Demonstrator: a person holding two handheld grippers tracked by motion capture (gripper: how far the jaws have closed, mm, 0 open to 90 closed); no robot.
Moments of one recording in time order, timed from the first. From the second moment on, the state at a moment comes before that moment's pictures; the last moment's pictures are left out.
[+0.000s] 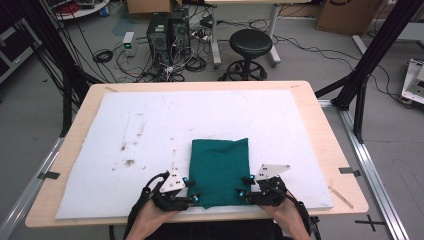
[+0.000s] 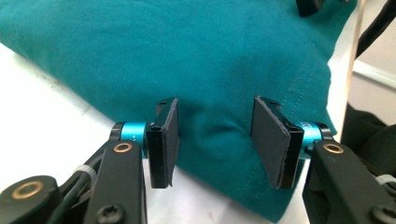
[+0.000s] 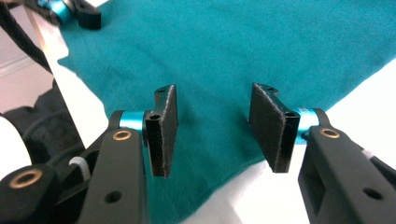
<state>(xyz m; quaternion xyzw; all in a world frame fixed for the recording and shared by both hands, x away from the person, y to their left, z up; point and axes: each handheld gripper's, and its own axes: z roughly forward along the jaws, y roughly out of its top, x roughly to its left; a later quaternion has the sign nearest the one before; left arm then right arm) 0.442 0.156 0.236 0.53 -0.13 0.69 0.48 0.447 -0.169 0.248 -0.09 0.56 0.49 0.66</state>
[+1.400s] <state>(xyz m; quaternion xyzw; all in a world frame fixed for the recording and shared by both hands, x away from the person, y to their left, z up) 0.404 0.337 0.270 0.28 -0.06 0.71 0.64 0.424 -0.270 0.290 -0.07 0.32 0.67 0.67</state>
